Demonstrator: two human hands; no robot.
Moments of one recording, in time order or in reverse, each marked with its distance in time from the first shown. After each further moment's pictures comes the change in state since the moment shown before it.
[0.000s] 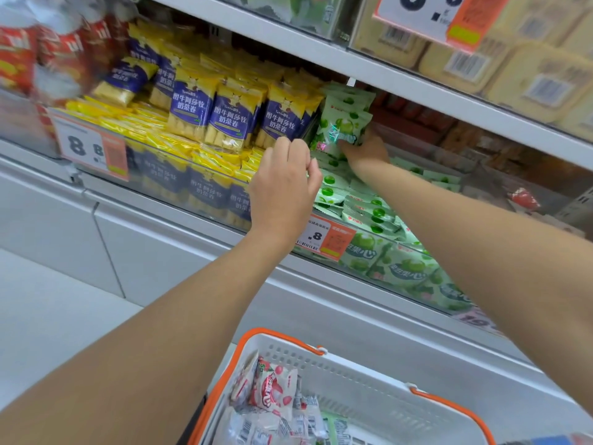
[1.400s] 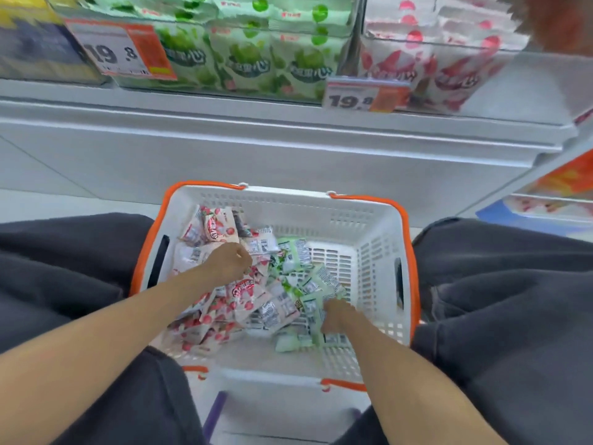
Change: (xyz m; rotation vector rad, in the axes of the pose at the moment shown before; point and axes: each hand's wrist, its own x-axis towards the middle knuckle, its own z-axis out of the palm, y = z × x) left_hand -0.309 0.053 -0.047 0.030 -1.565 -0.706; right_hand -0.474 0.395 0.050 -0.445 -1.315 0.532
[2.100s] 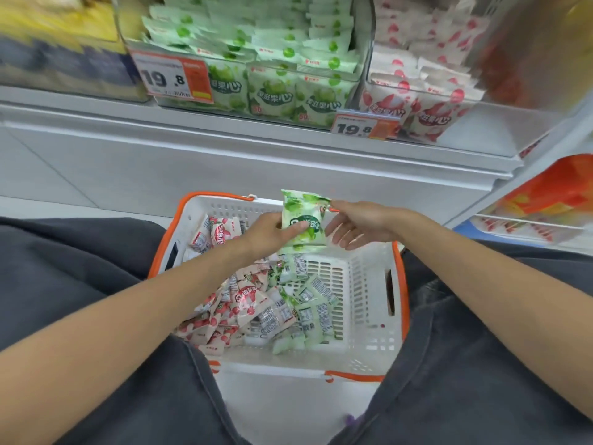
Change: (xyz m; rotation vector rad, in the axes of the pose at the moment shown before) left_hand -0.058 0.080 -0.029 -0.361 -0.070 0.458; right_hand -0.191 -0.034 -0.202 0.810 0.112 -0.263
